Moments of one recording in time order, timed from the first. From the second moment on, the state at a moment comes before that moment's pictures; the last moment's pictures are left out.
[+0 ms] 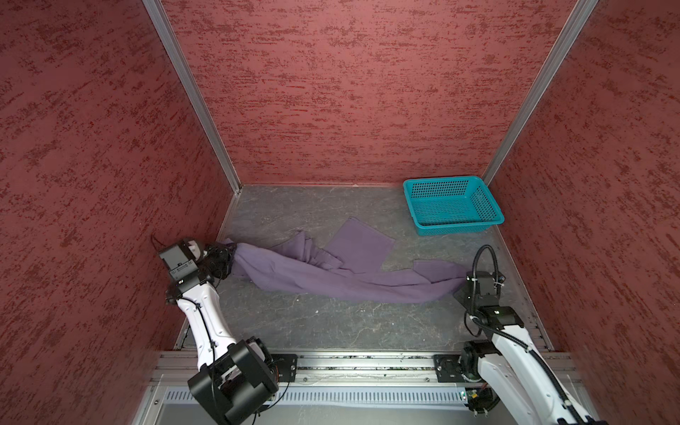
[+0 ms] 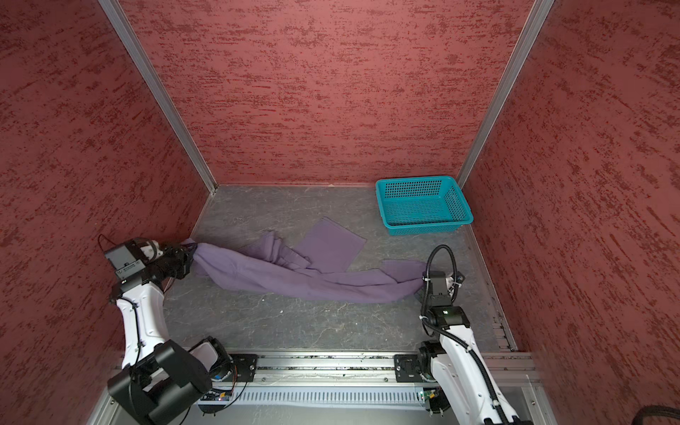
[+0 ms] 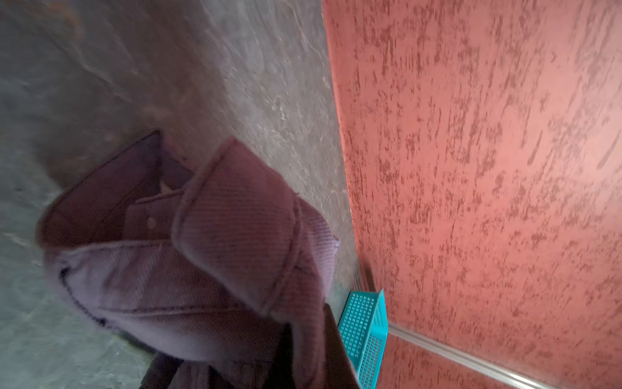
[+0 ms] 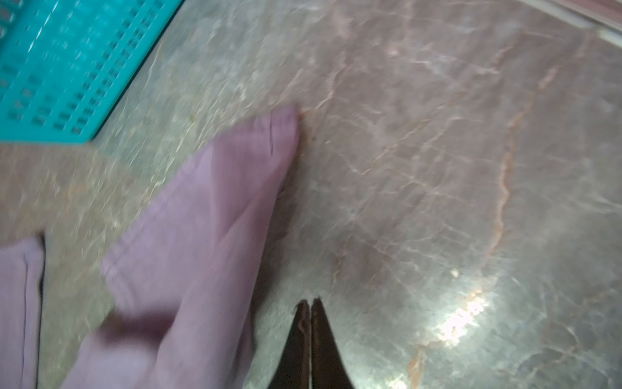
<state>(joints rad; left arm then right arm) 0.74 1.01 0.80 -0.52 0.72 -0.89 0.05 0.68 0.33 -0.56 0.27 0.87</state>
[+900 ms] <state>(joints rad) 0.75 0.93 0.72 -0.52 0.70 -0.86 0.54 1.74 1.10 -0.33 0.20 0.37</state>
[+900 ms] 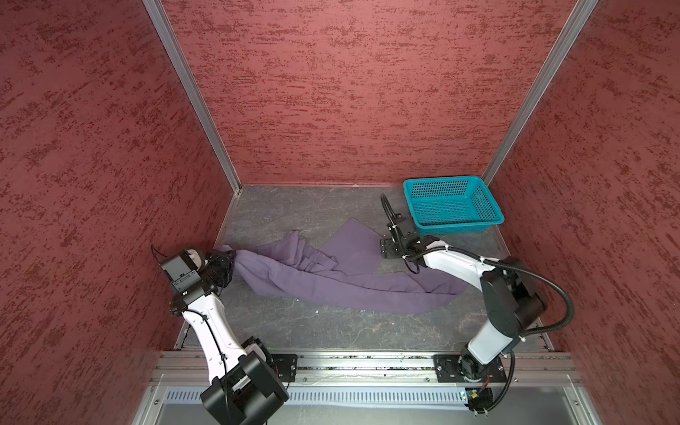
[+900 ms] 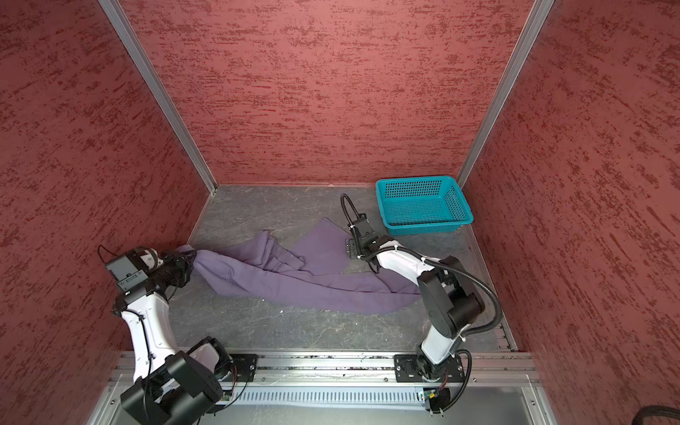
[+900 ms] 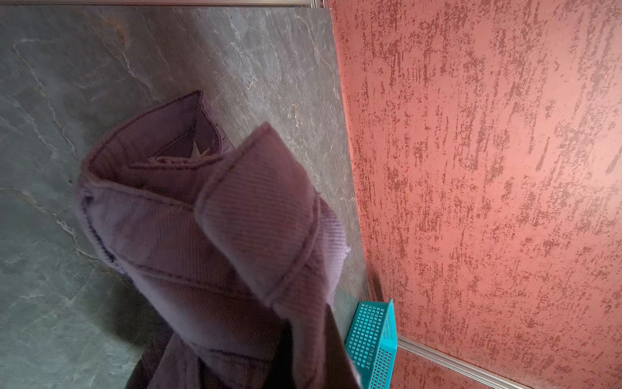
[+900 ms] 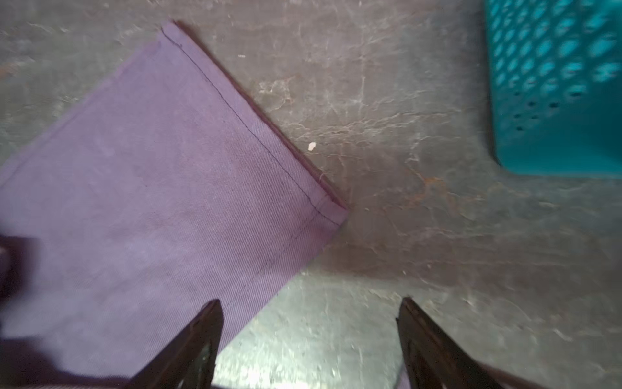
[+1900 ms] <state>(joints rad) 0.72 0.94 0.69 -0.52 0.71 -0.85 0.46 1.99 1.29 -0.34 0.07 0.37</state>
